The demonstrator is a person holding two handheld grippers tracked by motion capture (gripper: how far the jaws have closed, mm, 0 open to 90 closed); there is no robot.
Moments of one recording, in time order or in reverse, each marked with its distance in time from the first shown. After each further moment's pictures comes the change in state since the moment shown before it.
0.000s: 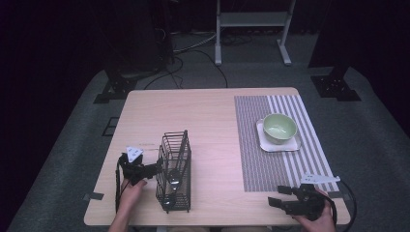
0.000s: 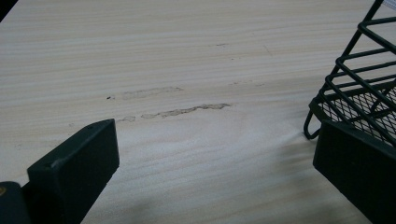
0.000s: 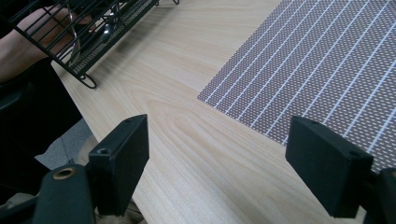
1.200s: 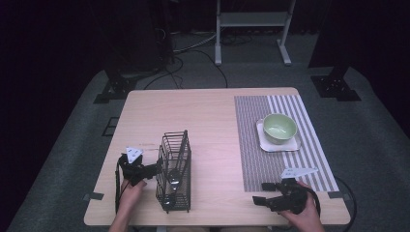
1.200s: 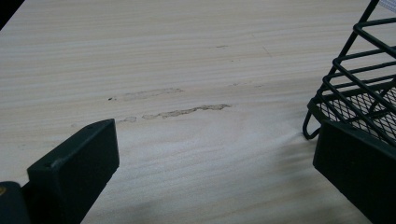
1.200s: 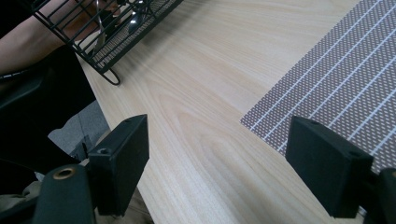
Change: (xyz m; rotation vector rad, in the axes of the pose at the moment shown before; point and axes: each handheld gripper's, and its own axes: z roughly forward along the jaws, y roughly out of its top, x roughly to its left) left arm -0.001 -0.001 -0.002 -0.011 0.008 0.009; right arm 0.021 0.026 0.034 0.083 0.081 -0.072
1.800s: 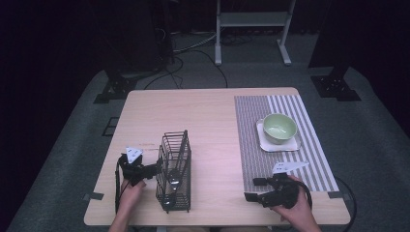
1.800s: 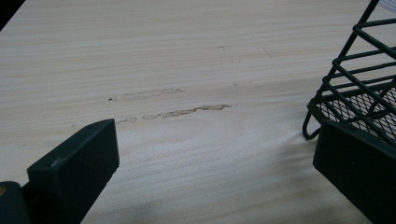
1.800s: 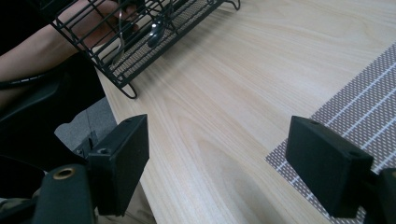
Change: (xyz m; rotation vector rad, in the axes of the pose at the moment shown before) left arm 0.000 0.000 0.000 -0.002 -0.001 -0.002; right arm 0.014 0.024 0.013 0.007 0.041 -0.050
